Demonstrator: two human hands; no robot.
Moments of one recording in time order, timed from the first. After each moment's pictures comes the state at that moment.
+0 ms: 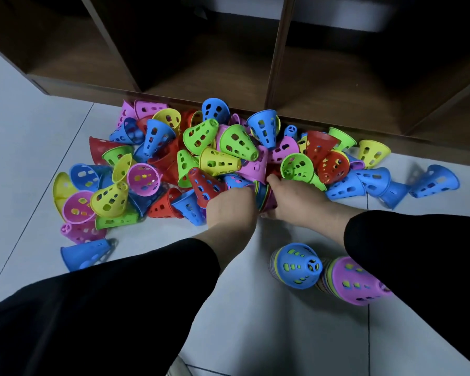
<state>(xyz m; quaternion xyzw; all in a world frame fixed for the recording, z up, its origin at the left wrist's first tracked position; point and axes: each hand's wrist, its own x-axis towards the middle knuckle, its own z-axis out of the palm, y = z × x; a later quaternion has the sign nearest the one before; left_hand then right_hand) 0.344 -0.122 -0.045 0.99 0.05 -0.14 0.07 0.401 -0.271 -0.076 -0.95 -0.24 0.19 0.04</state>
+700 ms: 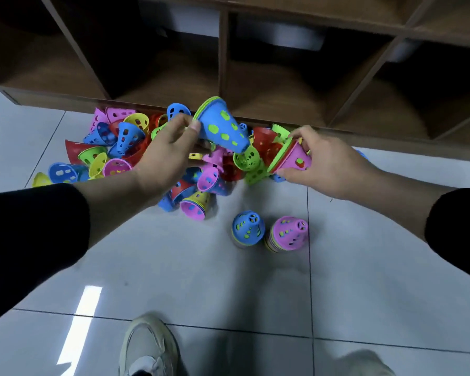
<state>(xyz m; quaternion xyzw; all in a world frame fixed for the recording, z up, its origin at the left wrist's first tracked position) 0.318 -0.088 0.105 0.75 0.04 -0.11 0.66 0.330 -0.377 0.115 -0.97 -0.11 0.10 0.20</state>
